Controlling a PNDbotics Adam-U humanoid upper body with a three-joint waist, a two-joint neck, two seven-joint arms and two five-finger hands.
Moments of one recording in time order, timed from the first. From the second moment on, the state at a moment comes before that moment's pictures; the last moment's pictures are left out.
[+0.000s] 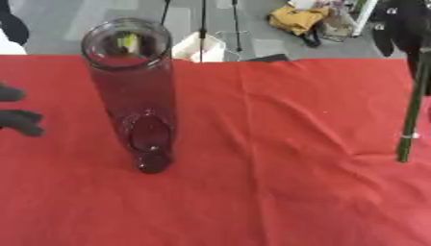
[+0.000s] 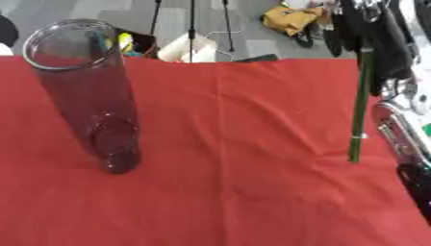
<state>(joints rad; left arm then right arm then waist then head) -0.47 0.10 -0.10 -1.98 -0.21 -0.29 0.06 -0.58 -0.83 -0.06 -1.98 -0.51 0.05 -0.33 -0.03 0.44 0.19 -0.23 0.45</state>
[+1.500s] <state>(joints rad) -0.46 0.12 -0.13 -1.98 -0.18 -0.29 0.01 -0.89 -0.88 0.00 -1.88 -0.80 -0.02 -0.37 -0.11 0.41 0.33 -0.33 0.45</state>
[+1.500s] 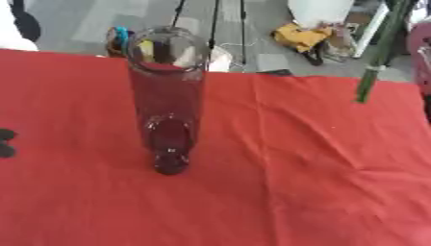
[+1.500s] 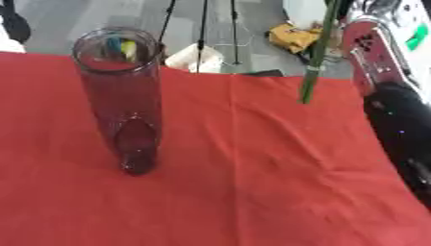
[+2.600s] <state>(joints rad) -0.46 0.14 -0.14 -1.98 -0.17 -0.29 -0.01 -1.05 -0.85 0.02 -1.76 -0.90 -0.09 -0.42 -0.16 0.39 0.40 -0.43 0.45</state>
